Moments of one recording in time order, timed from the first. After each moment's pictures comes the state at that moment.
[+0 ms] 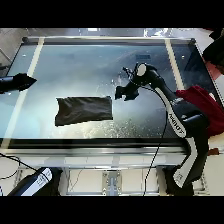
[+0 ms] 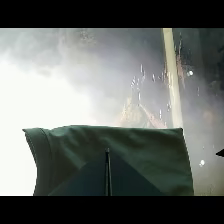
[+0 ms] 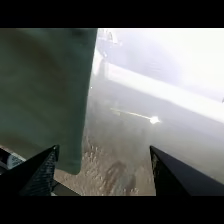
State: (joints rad) left arm 0.42 -1.04 1.17 0.84 -1.14 -1.12; right arm 0.32 -1.92 1.76 -1.05 1.32 1.62
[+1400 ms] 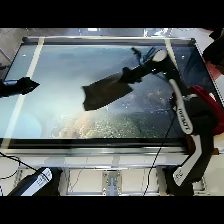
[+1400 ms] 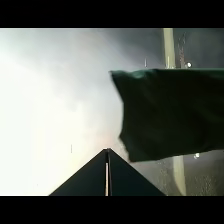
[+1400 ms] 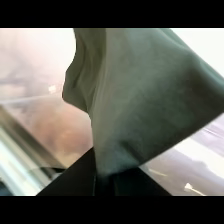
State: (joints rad) left arm 0.42 -1.04 1.13 0.84 -1.14 -1.12; right arm 0.10 -1.86 1.99 -0.88 1.45 1.49
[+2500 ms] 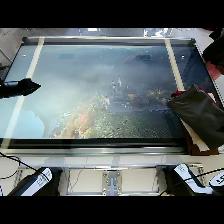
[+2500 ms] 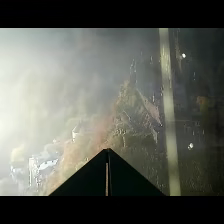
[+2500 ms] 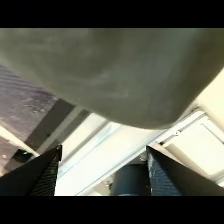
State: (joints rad) left arm 0.42 -1.04 1.13 0.83 -1.18 -1.12; right arm -1.09 -0.98 1.17 -1.31 1.78 1.43
